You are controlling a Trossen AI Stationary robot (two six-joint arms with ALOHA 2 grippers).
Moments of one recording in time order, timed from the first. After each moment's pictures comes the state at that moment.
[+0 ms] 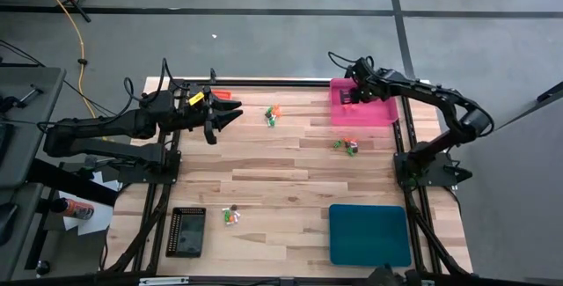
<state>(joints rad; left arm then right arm) 0.13 0.80 0.77 0.06 -0.11 -0.36 -0.84 1.48 0.95 -0.65 0.18 0.51</state>
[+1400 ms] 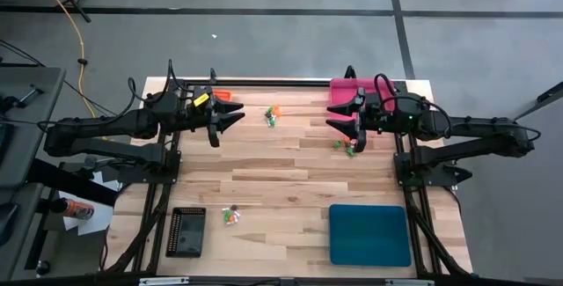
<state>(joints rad) 0.13 0.82 0.77 0.02 -0.12 -0.25 -0.10 0.89 0.82 0.08 0.01 0.20</state>
